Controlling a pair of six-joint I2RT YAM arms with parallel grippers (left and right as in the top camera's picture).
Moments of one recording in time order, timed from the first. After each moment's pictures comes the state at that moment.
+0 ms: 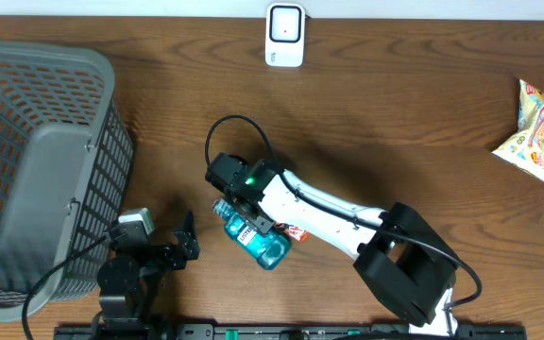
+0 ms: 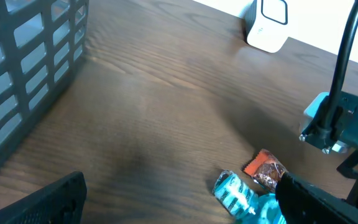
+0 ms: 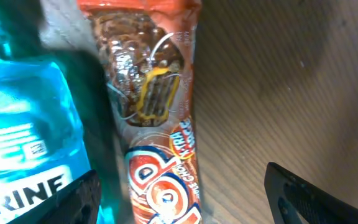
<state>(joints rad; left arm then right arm) -0.02 0.02 0.15 -0.53 0.10 -0.32 0.95 2.02 1.47 -0.96 0.28 0.10</state>
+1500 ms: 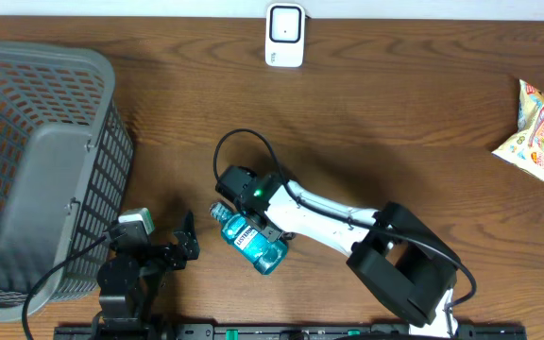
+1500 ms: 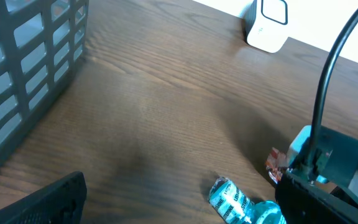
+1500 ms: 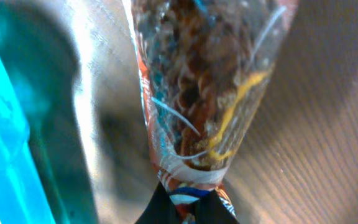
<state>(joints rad) -0.02 0.02 0.15 -0.53 0.10 -0.32 0.94 2.03 1.33 -0.85 0.23 0.04</state>
